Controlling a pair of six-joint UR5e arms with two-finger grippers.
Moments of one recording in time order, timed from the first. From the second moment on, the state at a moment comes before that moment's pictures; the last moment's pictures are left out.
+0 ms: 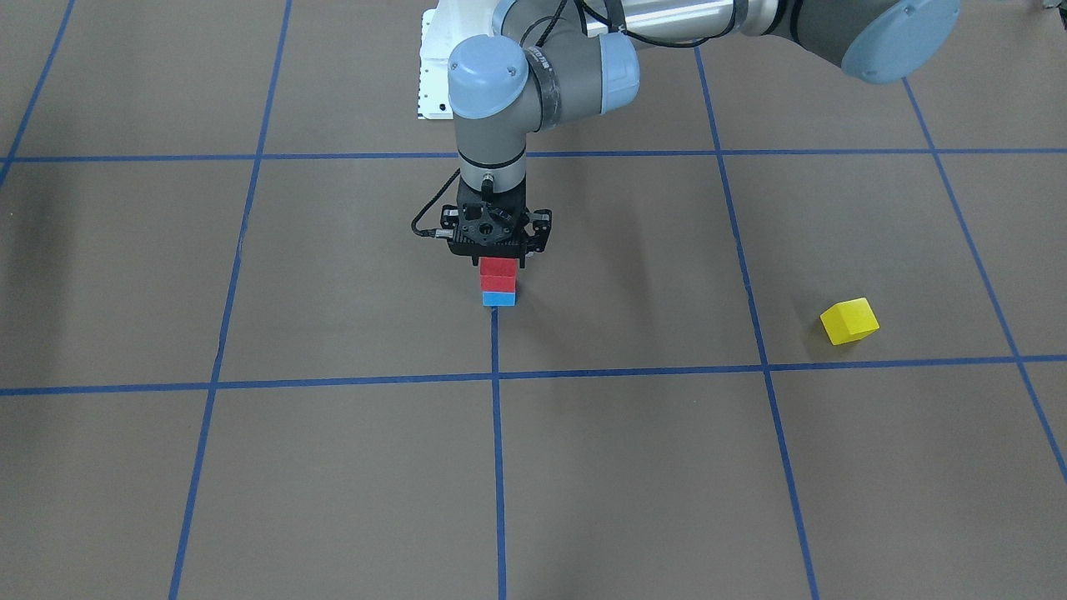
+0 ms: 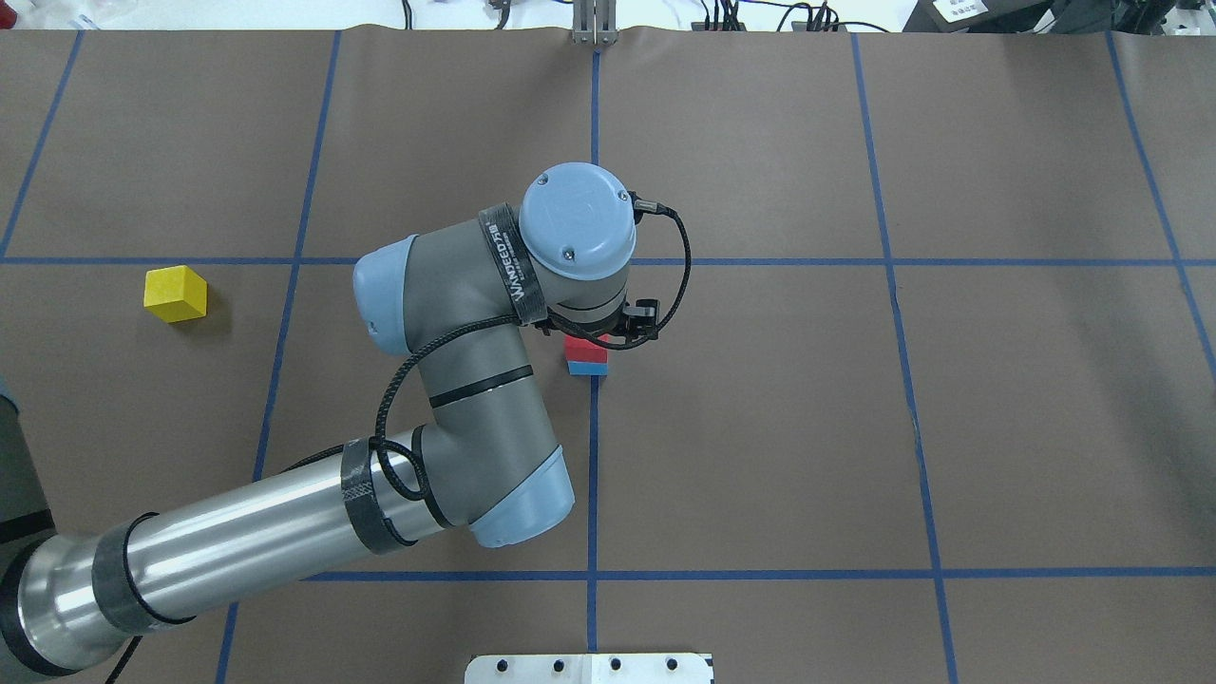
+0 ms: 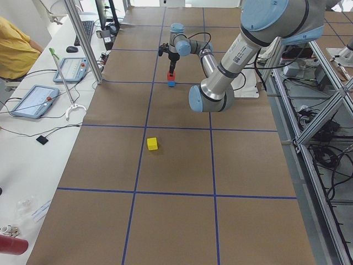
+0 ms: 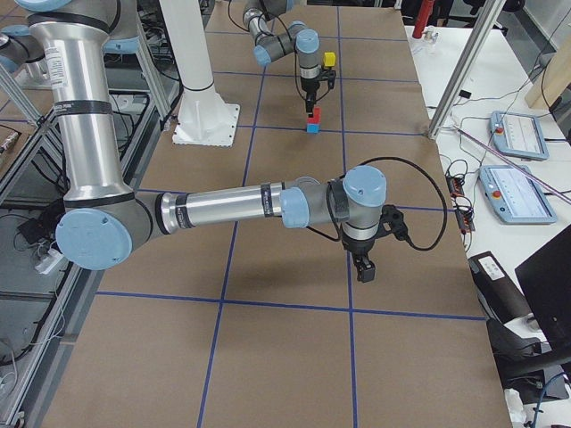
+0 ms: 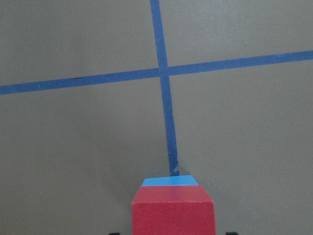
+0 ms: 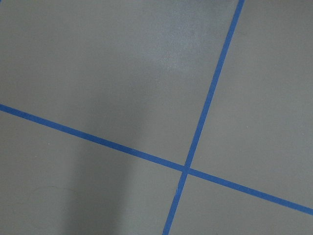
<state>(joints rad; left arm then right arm) -0.51 -2.49 -1.53 -1.50 -1.79 -1.09 1.53 -1.46 1.63 -1.56 2.30 -0.17</state>
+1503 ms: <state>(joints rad) -1.04 -1.72 -1.73 -1.91 -2.17 -0.45 1.53 -1.45 1.63 -1.55 2.30 -0.16</state>
